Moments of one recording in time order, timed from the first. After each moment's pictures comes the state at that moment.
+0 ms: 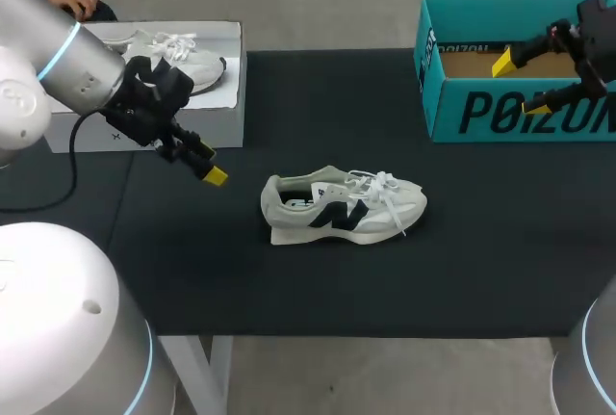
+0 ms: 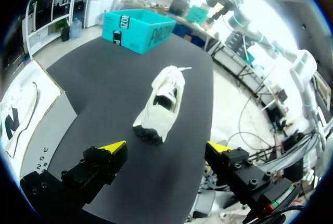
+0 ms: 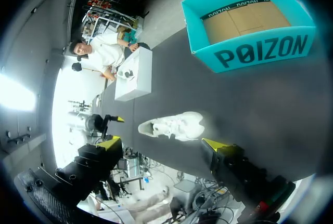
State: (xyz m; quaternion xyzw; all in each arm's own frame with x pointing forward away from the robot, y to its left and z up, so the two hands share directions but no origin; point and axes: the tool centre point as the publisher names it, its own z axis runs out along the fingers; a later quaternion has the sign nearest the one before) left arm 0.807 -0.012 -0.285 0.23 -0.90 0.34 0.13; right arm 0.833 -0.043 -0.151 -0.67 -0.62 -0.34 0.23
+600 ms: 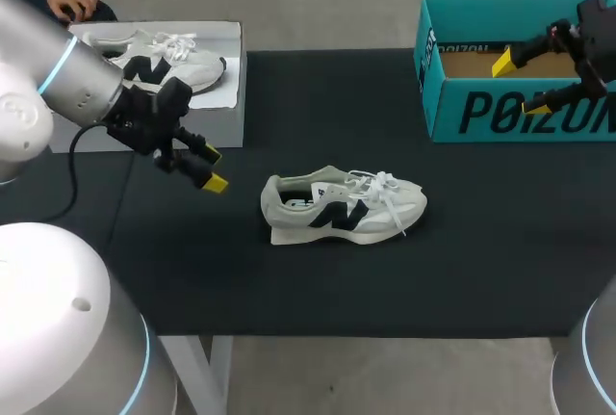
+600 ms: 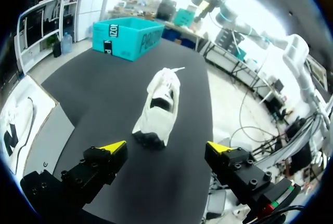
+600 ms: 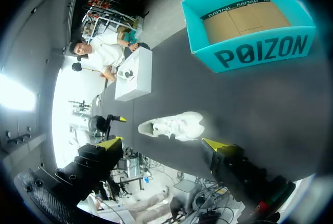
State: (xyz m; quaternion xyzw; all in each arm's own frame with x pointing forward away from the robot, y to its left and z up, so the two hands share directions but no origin) left arm 0.808 -0.015 -0.297 0.17 -0.90 0.37 0.11; right arm 0.833 -0.043 -0.151 -0.67 -0.62 -0.34 0.23
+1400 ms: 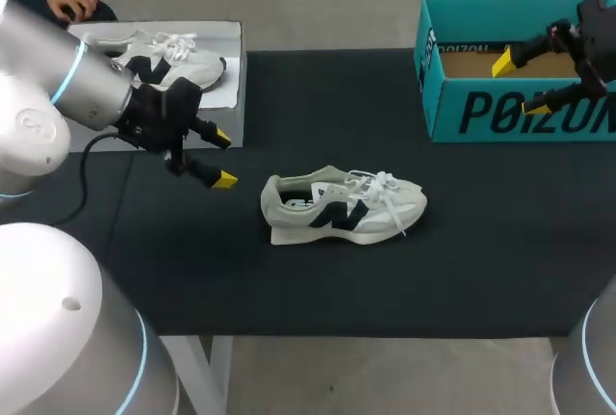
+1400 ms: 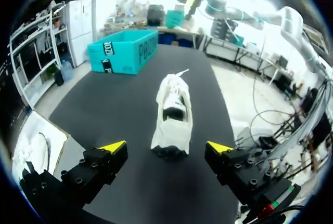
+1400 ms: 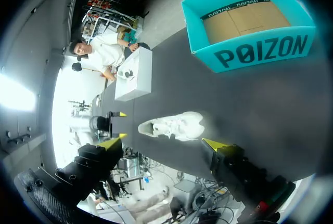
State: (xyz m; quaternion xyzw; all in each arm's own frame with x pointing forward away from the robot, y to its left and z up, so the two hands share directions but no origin) left arm 0.837 -0.034 -0.303 0.08 -0.92 0.39 0.00; right arm 0.833 -0.043 -0.151 -0.67 -0.62 -0.34 0.23
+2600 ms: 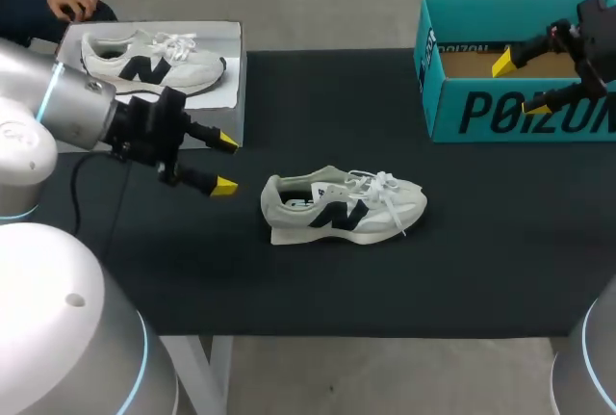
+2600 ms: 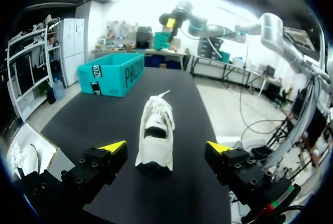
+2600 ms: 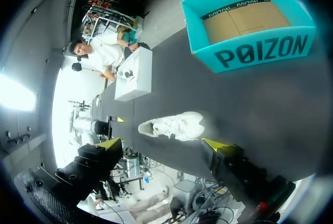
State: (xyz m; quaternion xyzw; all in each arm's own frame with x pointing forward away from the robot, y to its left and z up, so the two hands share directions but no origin) left arm 0.807 -0.041 -0.283 0.06 -0.87 0.49 0.03; right arm 0.833 -0.043 -0.151 -0.67 -0.62 -0.34 0.23
